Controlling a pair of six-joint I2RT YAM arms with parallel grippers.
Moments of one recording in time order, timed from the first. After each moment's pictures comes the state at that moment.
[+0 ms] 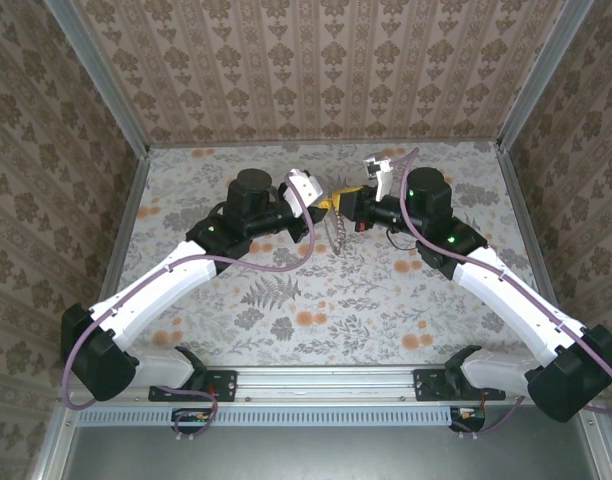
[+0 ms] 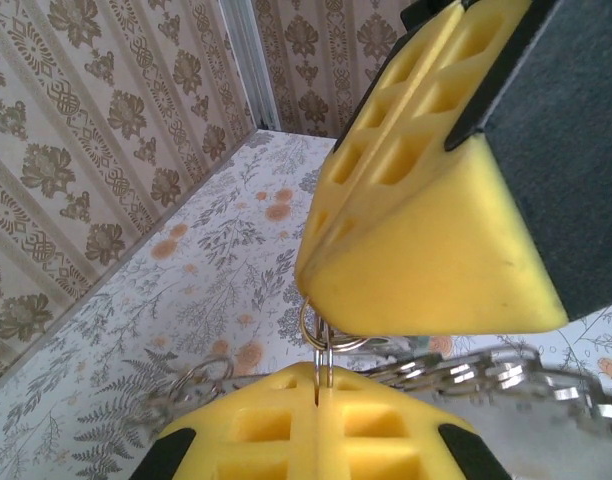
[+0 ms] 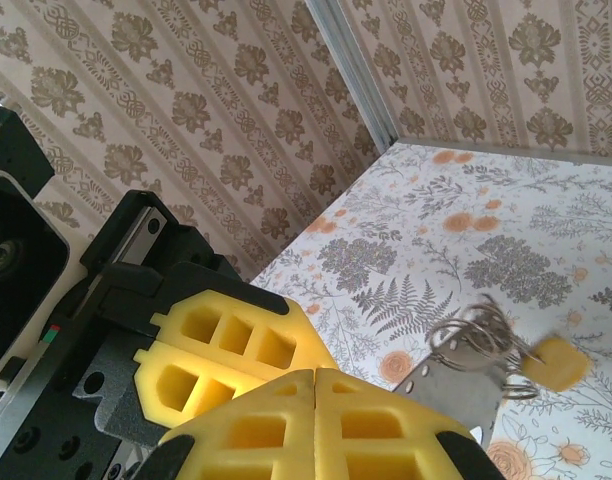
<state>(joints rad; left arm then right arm) -0.76 1.30 1.16 -0.17 0.35 0.27 0.51 1.18 1.06 -0.07 -0.45 0.40</state>
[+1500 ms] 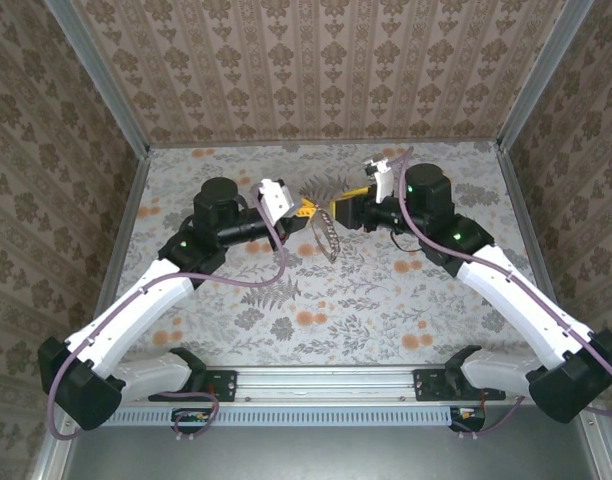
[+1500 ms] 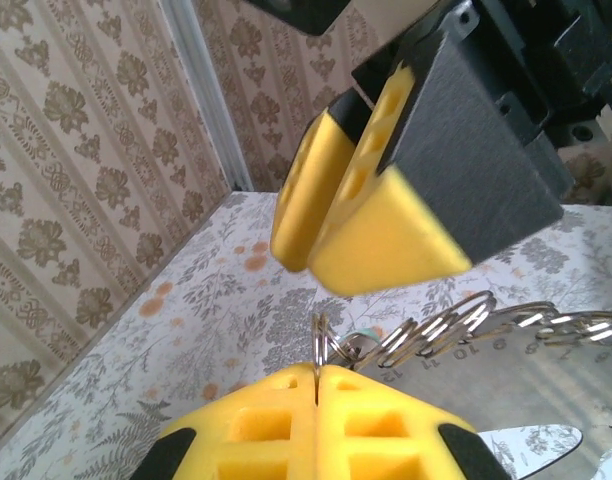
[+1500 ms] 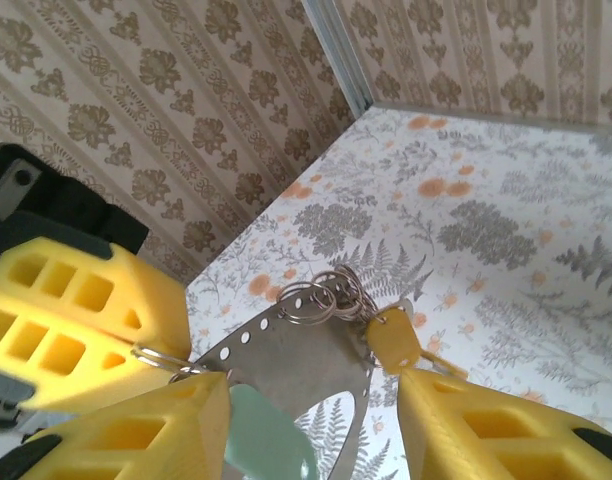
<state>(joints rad) -0.66 1.12 1.04 -0.11 0.58 0.31 0.52 1.17 1.15 -0.28 -0.41 0.30</state>
